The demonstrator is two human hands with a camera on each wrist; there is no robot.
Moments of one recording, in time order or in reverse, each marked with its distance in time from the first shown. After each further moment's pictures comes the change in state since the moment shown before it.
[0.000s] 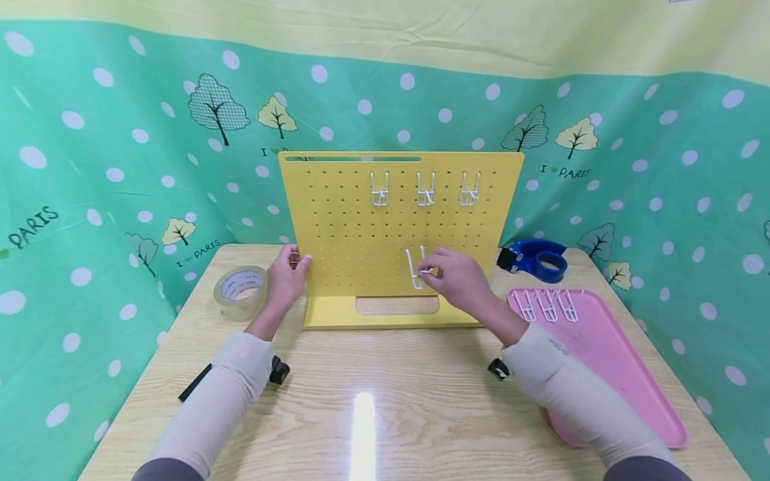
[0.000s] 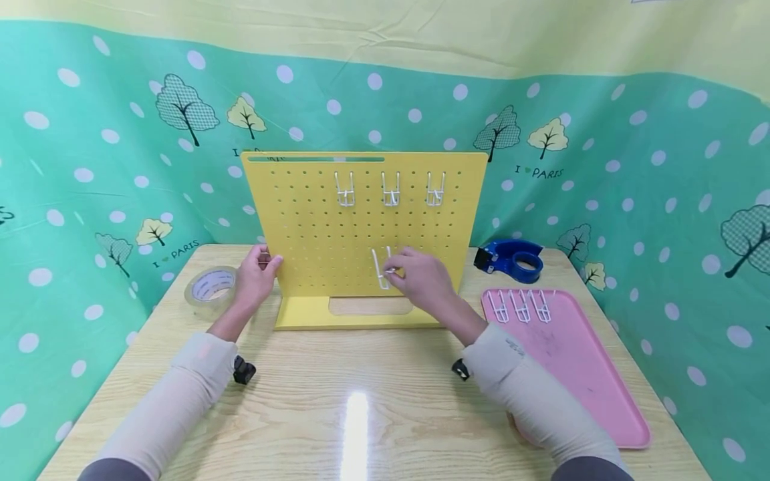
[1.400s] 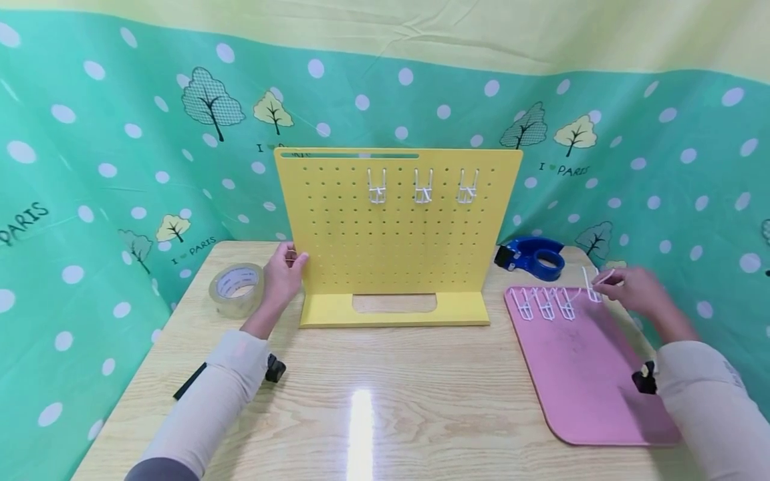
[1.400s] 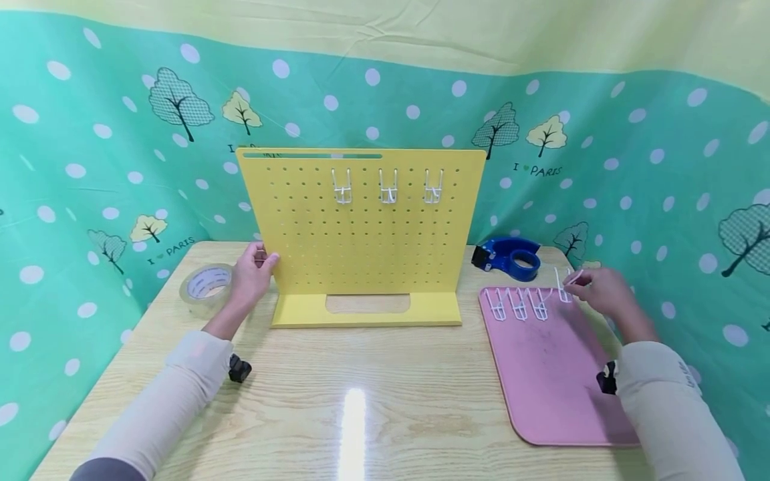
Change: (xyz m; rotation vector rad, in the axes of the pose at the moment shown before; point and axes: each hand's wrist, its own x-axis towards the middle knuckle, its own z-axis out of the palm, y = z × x) left_hand 0.002 -0.002 0.002 -0.019 -0.013 -0.002; right_hand -0.140 0.276 -0.125 -0.101 -0.269 0.429
